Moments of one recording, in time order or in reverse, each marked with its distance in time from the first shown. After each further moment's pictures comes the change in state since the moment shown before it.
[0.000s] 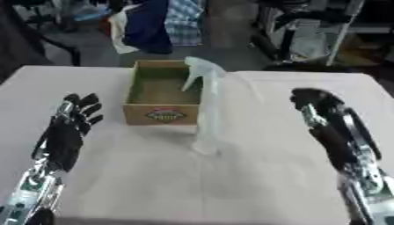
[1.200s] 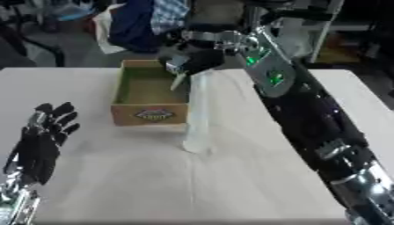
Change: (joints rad) left arm 0.014 0.005 -0.001 0.000 -0.008 0.005 -0.010; right arm -0.537 0.159 0.136 0.585 0.526 -0.115 0.602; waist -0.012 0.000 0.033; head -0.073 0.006
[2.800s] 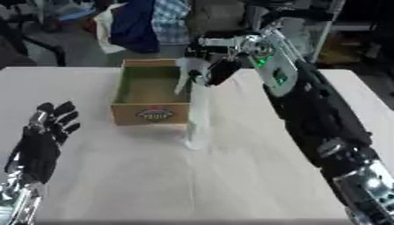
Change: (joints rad) left arm 0.000 0.000 0.001 0.000 0.000 0.000 0.000; right arm 0.000 -0.013 -0.047 0.067 0.156 -0.051 0.024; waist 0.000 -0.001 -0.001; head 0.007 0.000
